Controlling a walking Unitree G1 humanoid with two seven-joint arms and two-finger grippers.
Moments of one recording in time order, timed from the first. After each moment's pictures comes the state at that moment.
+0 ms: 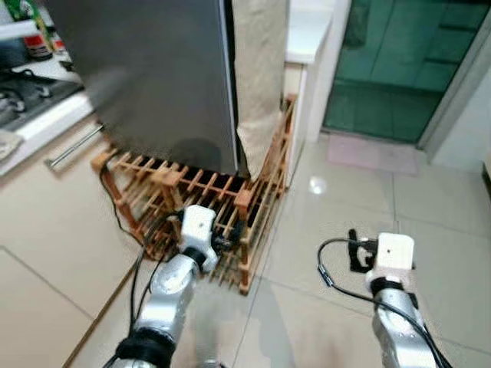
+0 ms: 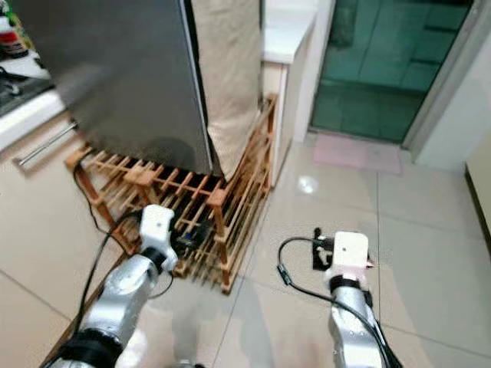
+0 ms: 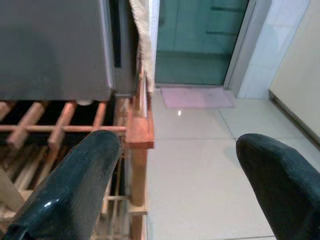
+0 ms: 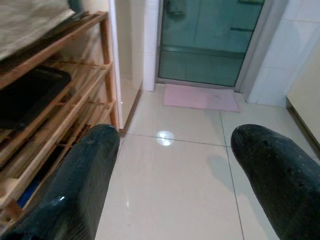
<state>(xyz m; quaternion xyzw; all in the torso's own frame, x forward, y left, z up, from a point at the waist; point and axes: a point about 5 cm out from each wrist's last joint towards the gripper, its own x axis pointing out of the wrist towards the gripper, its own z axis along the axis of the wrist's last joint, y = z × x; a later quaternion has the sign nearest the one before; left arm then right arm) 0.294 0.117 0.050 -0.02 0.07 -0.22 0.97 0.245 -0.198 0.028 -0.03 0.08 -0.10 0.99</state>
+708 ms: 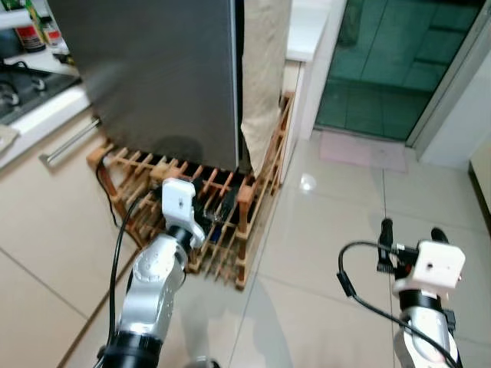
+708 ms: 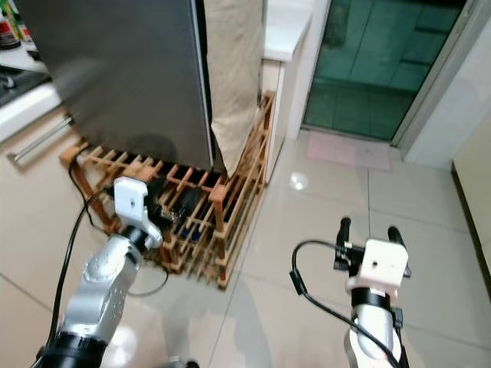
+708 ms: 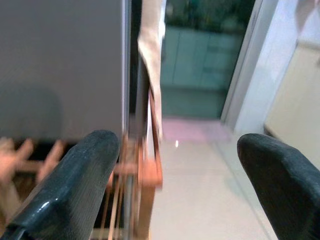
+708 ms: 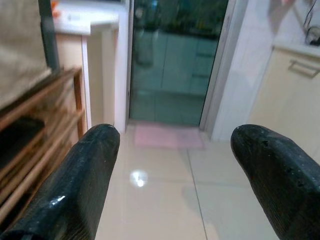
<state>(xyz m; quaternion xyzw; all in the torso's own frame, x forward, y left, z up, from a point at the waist) 0.278 0.128 0.083 -0.04 0.02 -0.21 0.98 0.194 -0.210 0.073 -0.06 -0.02 -0.15 0.99</state>
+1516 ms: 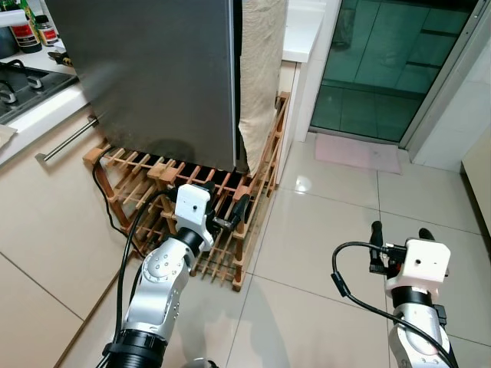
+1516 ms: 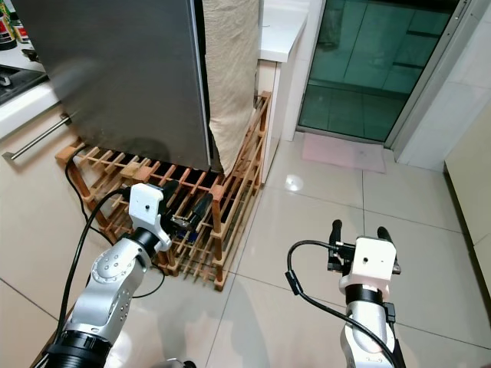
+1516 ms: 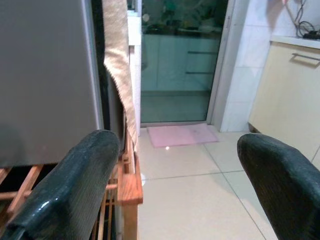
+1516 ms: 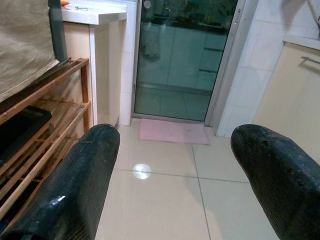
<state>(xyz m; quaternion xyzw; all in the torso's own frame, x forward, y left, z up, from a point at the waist) 0.287 0.114 0.096 -0.02 -0.01 -0.24 0.97 0.214 -0.204 0.066 -0.06 0.00 -0.12 0.99</state>
